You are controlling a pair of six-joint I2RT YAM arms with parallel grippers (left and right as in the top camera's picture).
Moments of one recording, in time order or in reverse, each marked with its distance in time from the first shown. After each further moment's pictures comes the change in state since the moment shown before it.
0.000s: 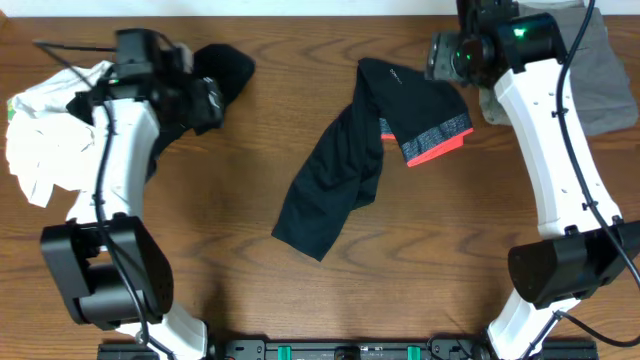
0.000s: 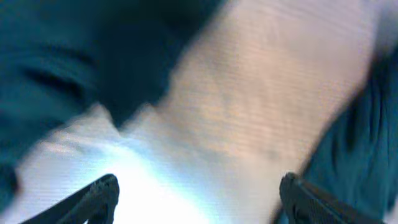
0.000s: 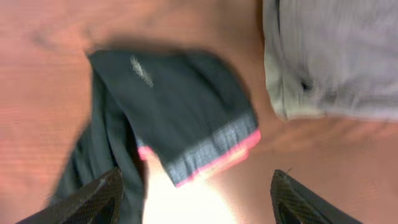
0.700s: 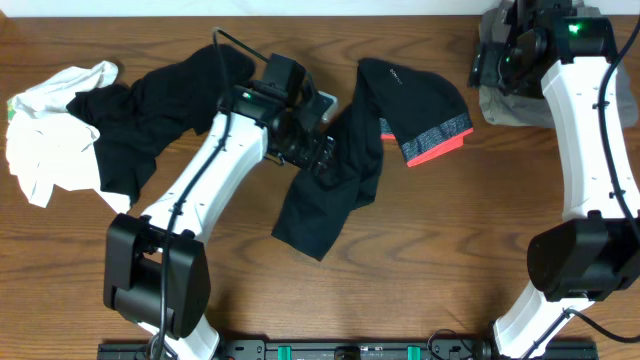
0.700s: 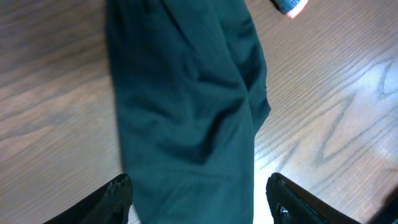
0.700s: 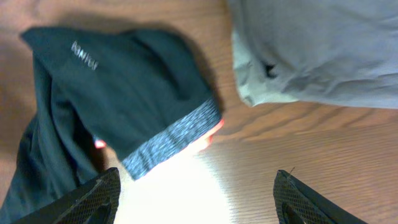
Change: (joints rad) left arm -0.469 0.000 -0.056 -0.051 0.101 0.210; right arm -0.201 0.007 -0.092 0.043 -0.150 -0.144
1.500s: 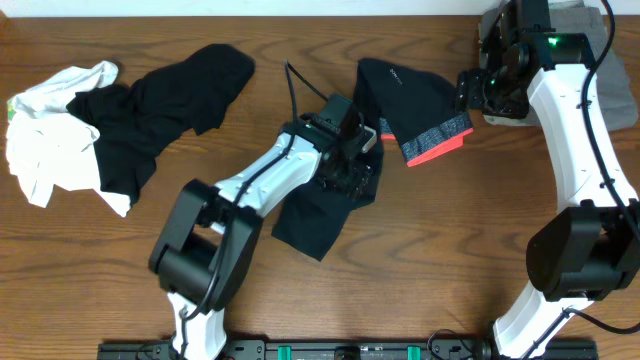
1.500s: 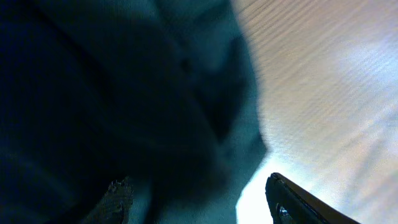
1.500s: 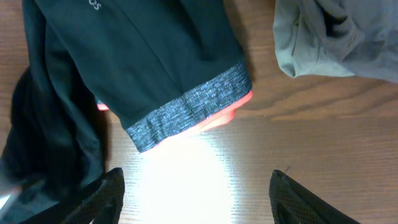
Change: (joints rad) left arm -0.175 0.201 -0.096 0.253 -0.057 -0.136; right arm 0.008 0.000 -0.134 0.024 -0.088 -0.051
